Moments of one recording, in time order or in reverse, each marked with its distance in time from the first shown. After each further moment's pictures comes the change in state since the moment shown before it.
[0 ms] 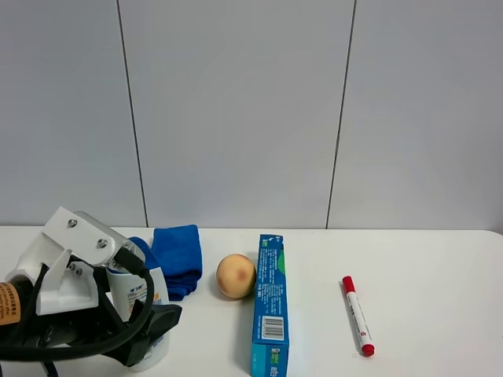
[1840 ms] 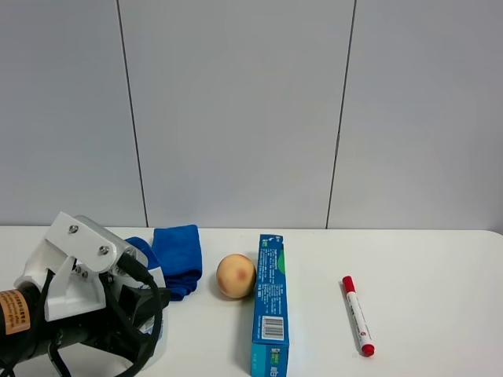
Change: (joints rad) left arm 0.000 0.109 0.000 0.006 -0.195 0.000; right arm 0.000 0.000 0.000 0.000 0.000 0.000
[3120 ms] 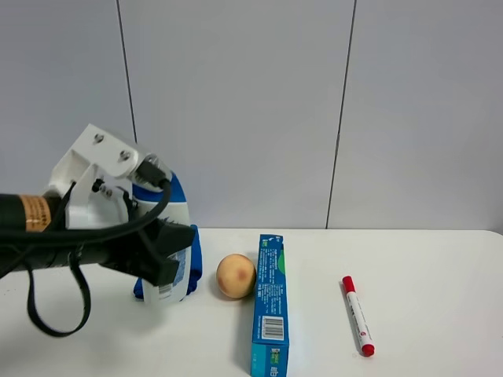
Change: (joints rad) left arm 0.000 -0.321 -0.213 0.151 0.517 -0.018; right arm 0.000 0.000 0.000 0.000 0.000 0.000
